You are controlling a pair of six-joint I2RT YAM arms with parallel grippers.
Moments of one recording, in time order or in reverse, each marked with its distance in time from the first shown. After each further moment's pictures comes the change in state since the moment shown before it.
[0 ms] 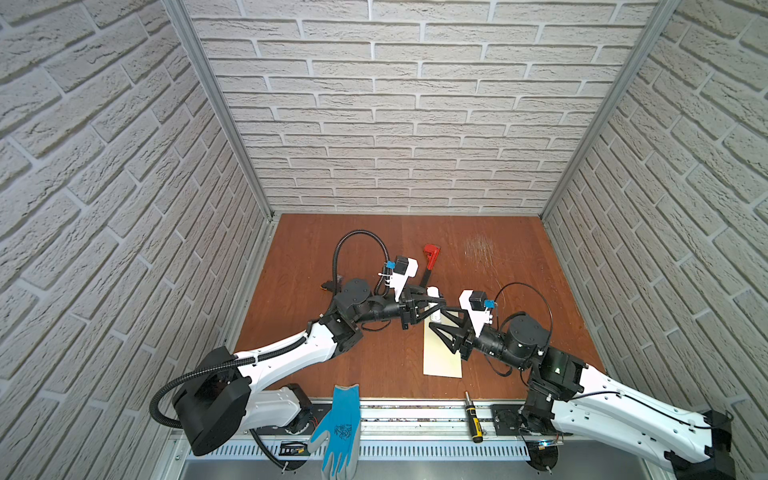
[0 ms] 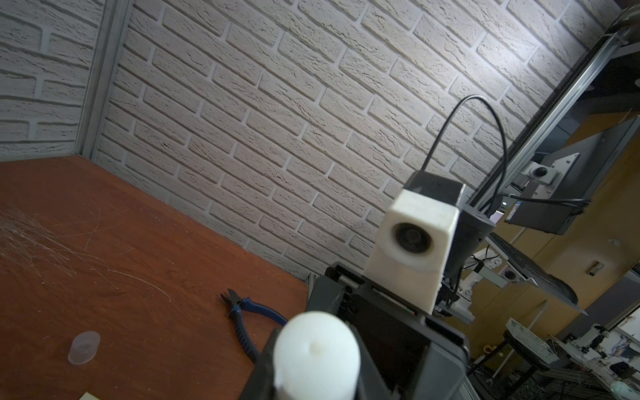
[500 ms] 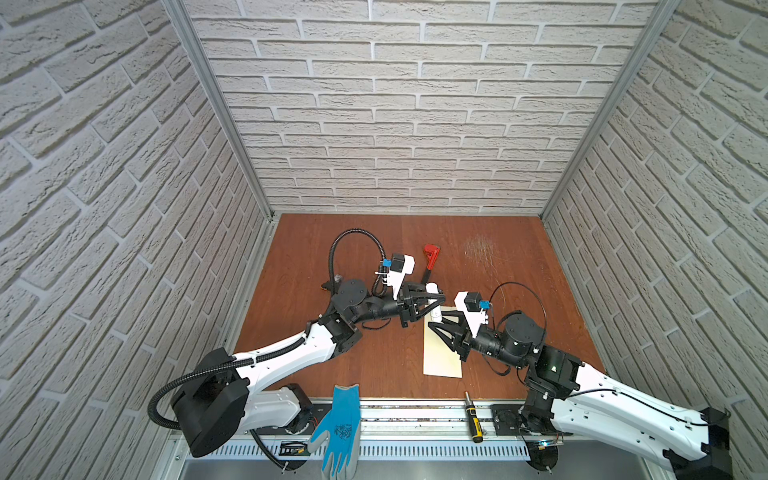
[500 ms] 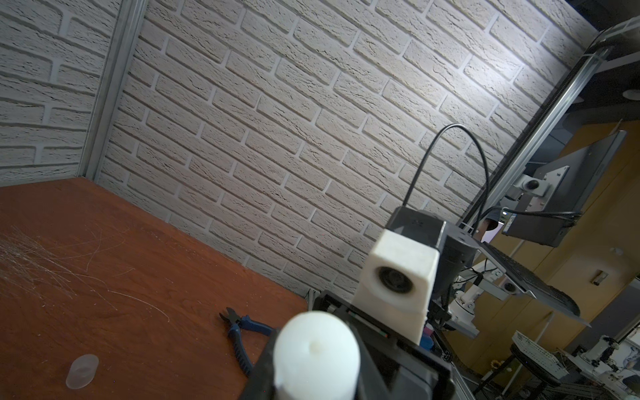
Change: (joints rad) left arm 0.000 0.006 0.000 0.059 -0.021 -0.029; right arm -0.001 0.042 0.000 0.009 -0.039 -0.020
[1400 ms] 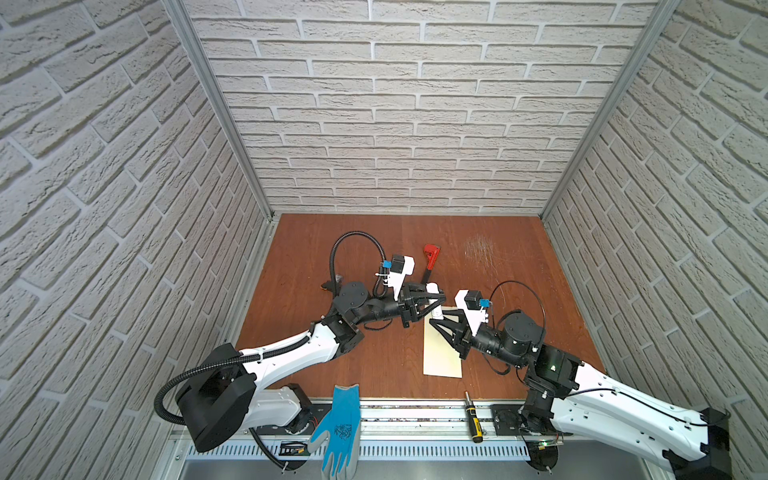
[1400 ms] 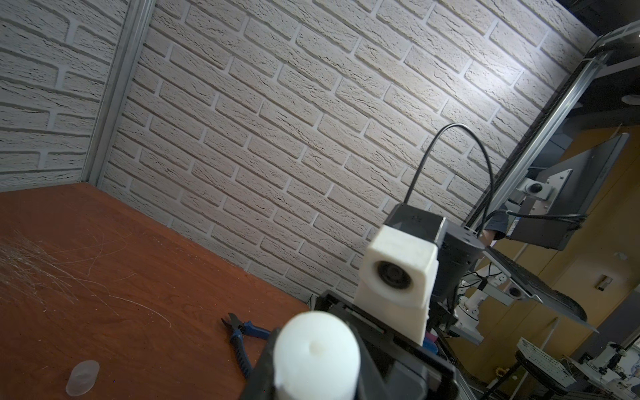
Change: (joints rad) left arm -0.010 0.032 -0.028 0.066 -0.033 0.003; right arm -0.007 0.011 0.004 -0.017 0.024 0.005
